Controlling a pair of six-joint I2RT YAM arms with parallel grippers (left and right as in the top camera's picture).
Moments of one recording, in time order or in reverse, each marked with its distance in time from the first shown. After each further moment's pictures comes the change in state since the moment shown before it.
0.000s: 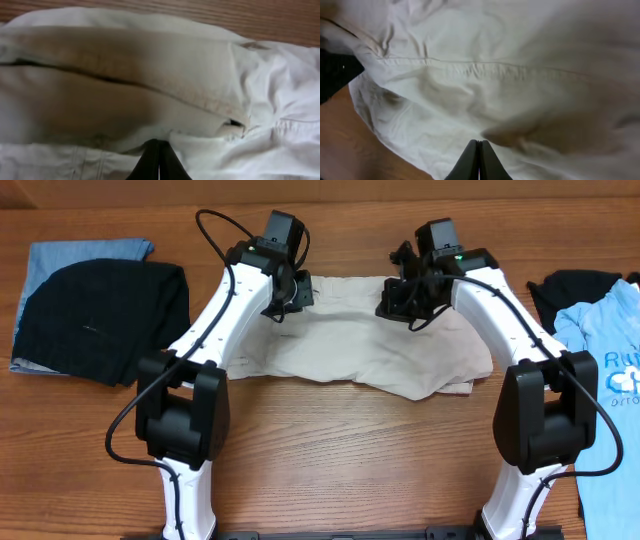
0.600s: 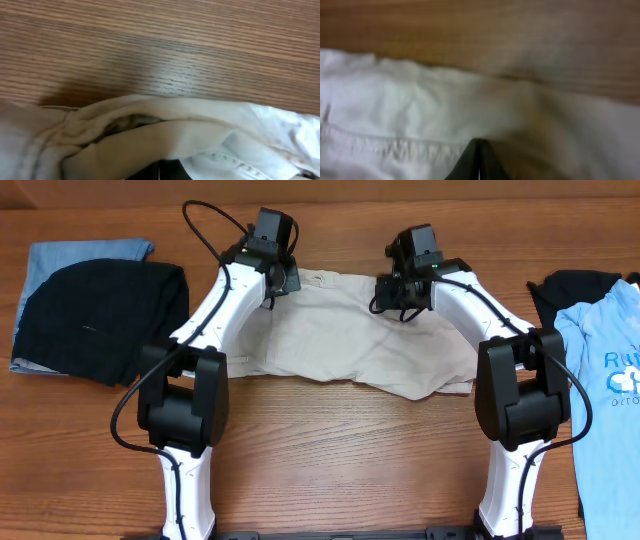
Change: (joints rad) left arm 0.054 0.067 -0.019 0.227 -0.164 0.019; right arm 0.015 0.155 0.000 0.307 0.288 0.002
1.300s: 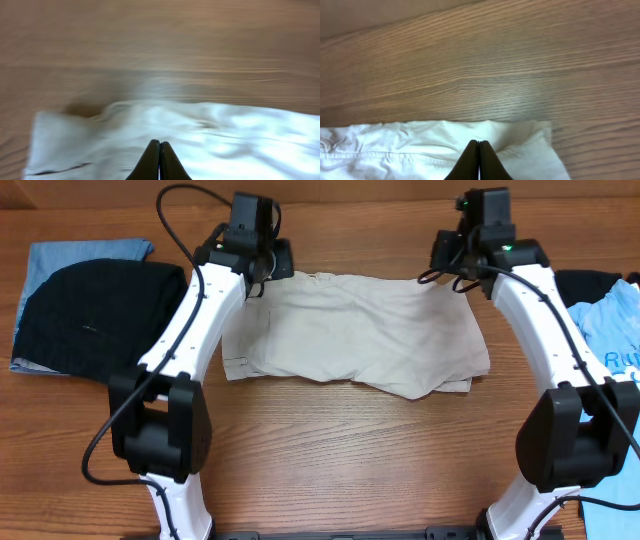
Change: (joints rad) left arm 0.022 -0.169 -0.029 0.029 0.151 0.109; right arm -0.136 -0.270 0.038 -0.126 0.160 0.054
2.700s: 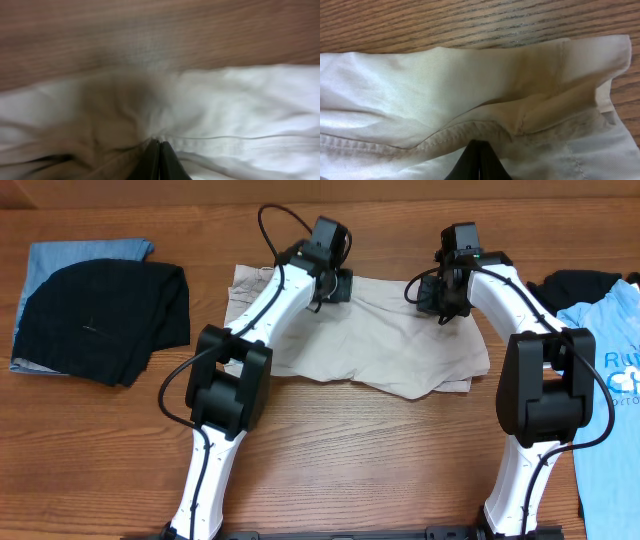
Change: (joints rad) left arm -0.174 0.387 0.283 -0.069 0.036 0.038; right arm -0.013 0.257 -0.022 -0.092 -0.063 -0.001
